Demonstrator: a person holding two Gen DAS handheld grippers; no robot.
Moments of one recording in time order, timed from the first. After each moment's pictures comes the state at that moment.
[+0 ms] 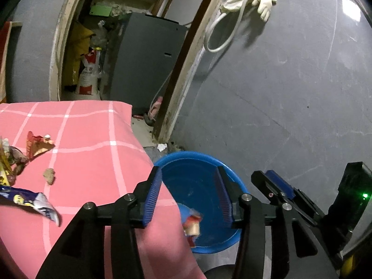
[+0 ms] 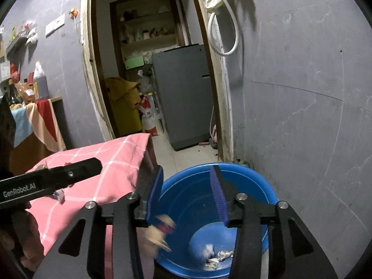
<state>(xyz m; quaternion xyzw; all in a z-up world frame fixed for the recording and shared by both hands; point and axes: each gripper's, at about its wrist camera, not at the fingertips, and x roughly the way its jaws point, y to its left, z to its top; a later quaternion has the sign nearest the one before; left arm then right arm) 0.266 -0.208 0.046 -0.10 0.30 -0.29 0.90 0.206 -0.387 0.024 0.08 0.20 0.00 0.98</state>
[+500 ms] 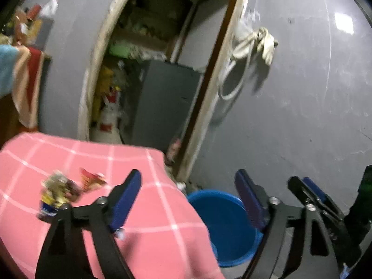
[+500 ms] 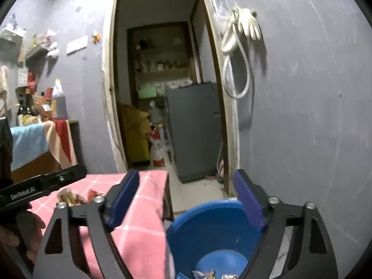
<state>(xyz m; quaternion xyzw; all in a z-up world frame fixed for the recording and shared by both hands) 0.216 -0.131 0.099 -0.12 0.17 -0.22 0.95 0.169 -0.348 0.081 0.05 0.09 0.02 0.99</state>
